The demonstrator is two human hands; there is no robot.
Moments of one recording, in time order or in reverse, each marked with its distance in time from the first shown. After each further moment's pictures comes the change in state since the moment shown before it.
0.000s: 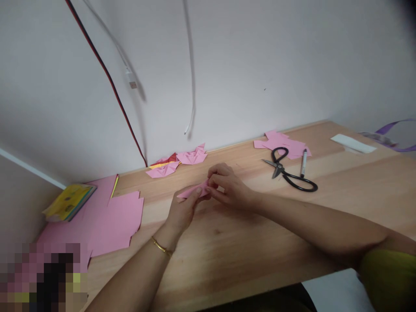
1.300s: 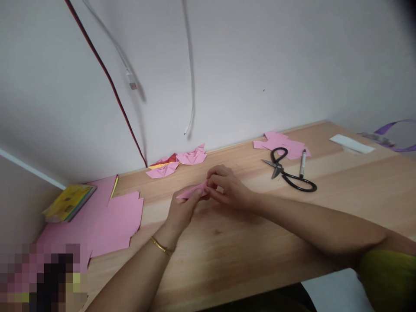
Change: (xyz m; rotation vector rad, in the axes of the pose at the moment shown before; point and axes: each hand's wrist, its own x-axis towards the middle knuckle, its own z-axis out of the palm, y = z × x) left_hand -0.001 0.002 -0.003 0.232 0.024 0.055; right_hand 0.000 -0.002 -0.001 0.004 -0.034 0.037
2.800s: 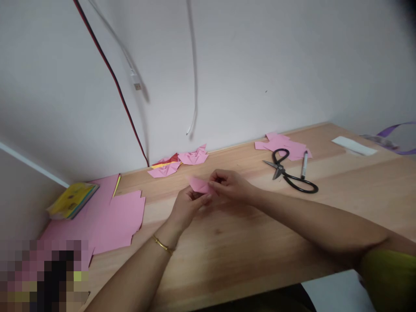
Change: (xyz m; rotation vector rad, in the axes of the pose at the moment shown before) left_hand 0.005 -0.005 -0.003 0.066 -0.063 -0.134; right_hand 0.010 -0.004 -0.008 0.426 -0.175 0.492
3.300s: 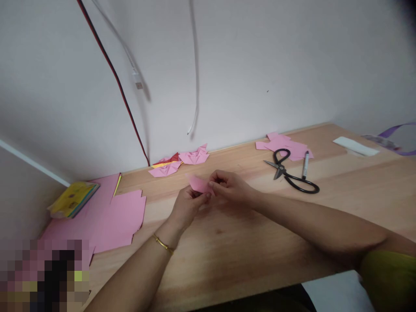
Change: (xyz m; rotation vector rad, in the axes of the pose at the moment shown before) left_hand 0.000 0.007 0.007 -0.089 0.094 -0.082; right_hand -0.002 0.001 0.006 0.035 0.011 -0.013
